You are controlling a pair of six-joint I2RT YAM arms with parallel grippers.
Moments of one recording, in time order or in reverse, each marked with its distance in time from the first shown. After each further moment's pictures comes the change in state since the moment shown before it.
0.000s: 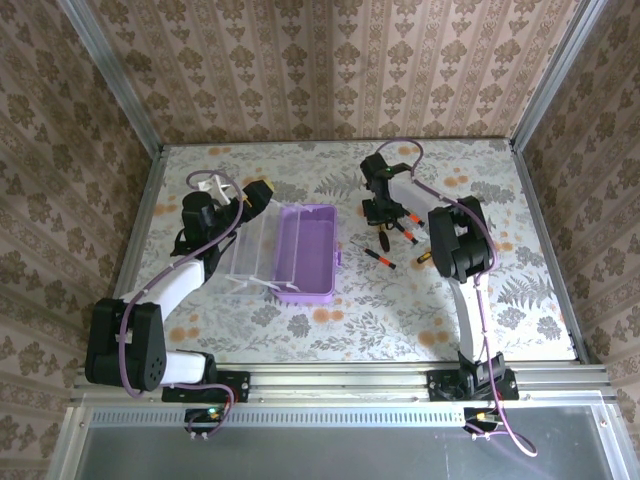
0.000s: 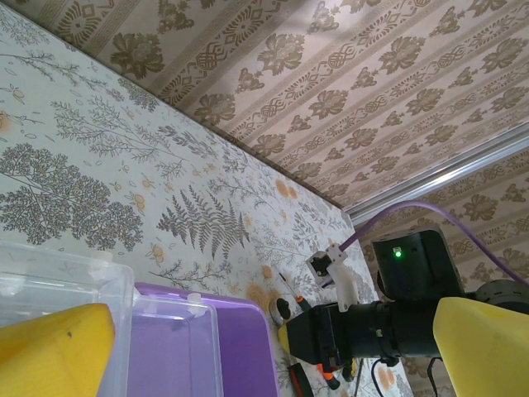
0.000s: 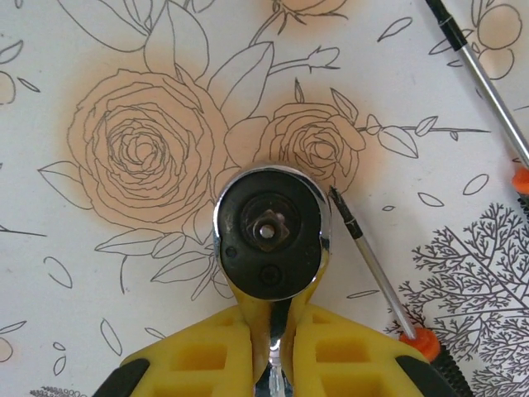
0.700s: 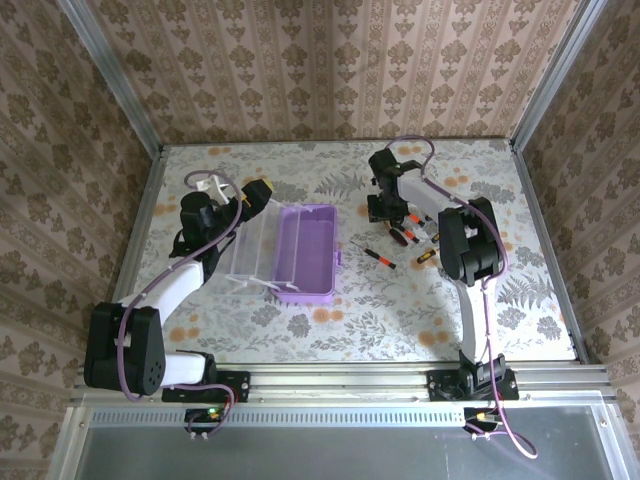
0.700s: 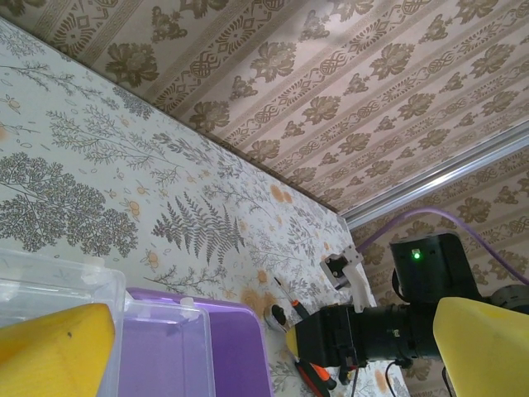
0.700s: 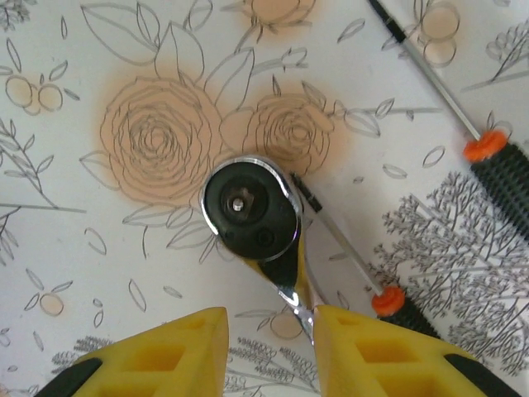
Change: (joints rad) left arm 0.000 -0.022 -0.002 0.000 -0.003 0.000; right arm -0.039 -0.067 -0.038 0.011 -0.059 0.029
